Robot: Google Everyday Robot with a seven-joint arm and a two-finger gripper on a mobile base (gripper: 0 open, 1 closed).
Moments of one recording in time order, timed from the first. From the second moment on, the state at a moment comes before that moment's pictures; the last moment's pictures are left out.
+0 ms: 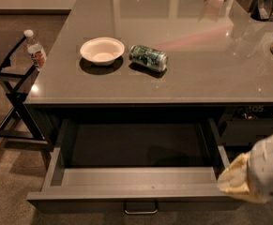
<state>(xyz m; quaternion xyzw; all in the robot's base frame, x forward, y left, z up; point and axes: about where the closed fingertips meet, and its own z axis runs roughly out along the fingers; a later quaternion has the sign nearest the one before) 0.310 -0.197 0.810 -0.57 0.80 0.11 0.17</state>
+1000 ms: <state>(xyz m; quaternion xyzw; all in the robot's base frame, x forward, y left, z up) 0.277 -0.164 0.690 -0.58 0.78 0.13 0.18</state>
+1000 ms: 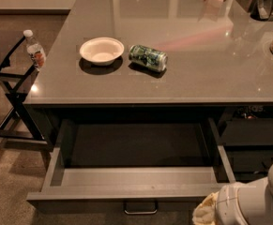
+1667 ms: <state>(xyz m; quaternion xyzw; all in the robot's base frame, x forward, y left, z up) 0.285 -0.164 0.664 -0.59 0.78 0.12 0.17</state>
